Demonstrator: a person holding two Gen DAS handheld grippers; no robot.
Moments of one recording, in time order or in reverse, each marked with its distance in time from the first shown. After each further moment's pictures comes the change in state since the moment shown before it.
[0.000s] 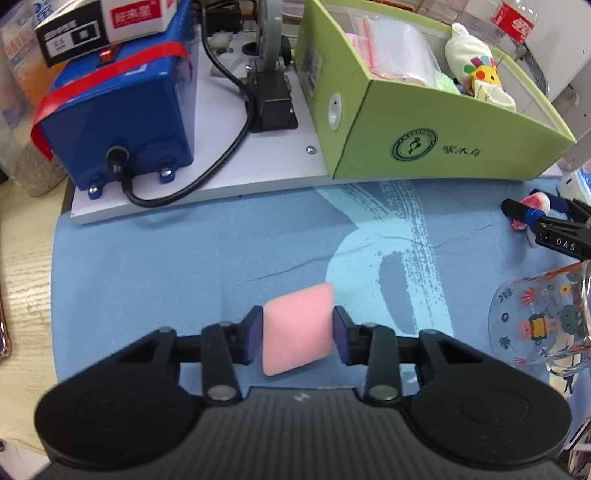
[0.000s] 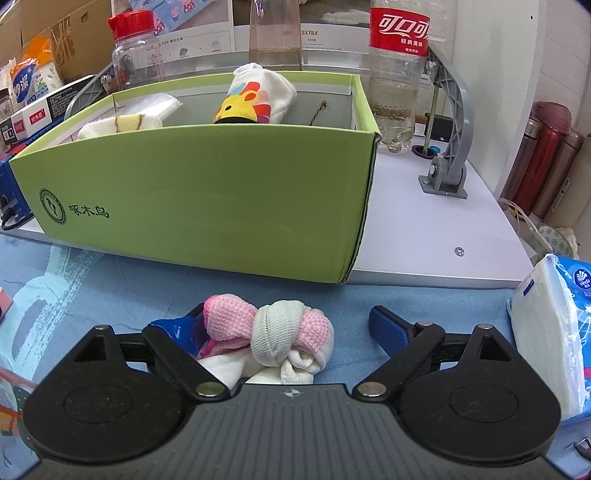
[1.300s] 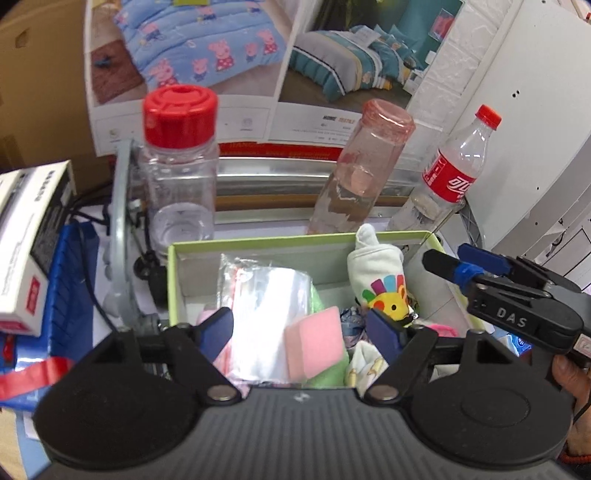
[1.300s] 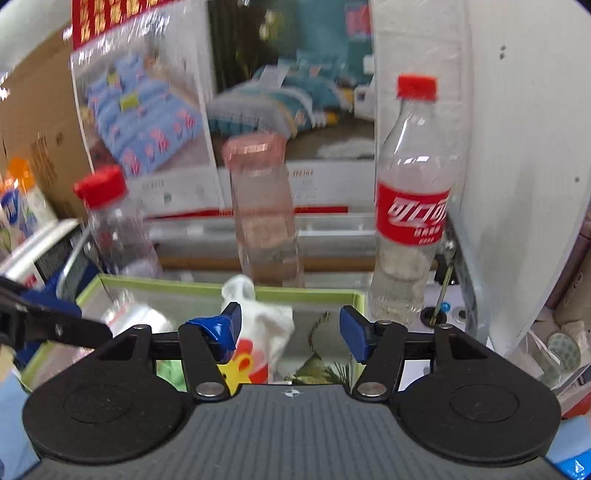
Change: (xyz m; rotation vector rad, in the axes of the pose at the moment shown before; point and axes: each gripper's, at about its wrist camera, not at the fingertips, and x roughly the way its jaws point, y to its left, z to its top) left arm -0.037 -0.078 0.161 0.013 -0.276 -0.132; right arm -0.013 -0.016 0.145 0.095 -0.209 0.052
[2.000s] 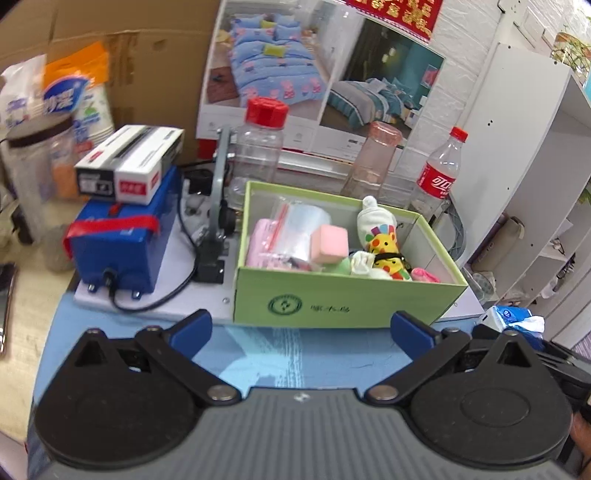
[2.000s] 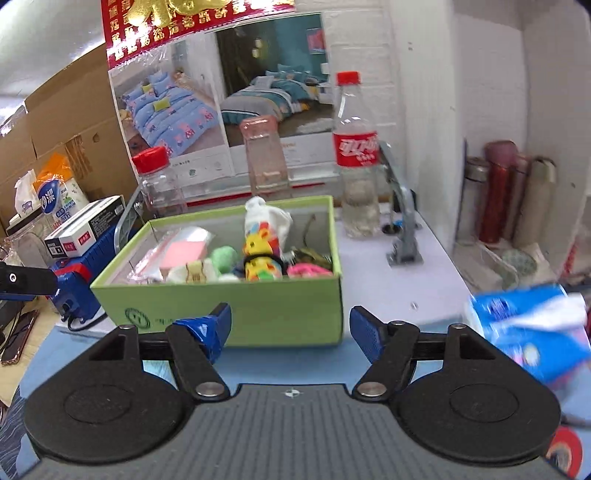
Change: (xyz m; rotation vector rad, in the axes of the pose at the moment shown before) left arm -0.109 -0.025 -0.153 -0.110 -0.237 0.118; right arm -0.132 0.021 -0.106 0.105 -0.015 -0.071
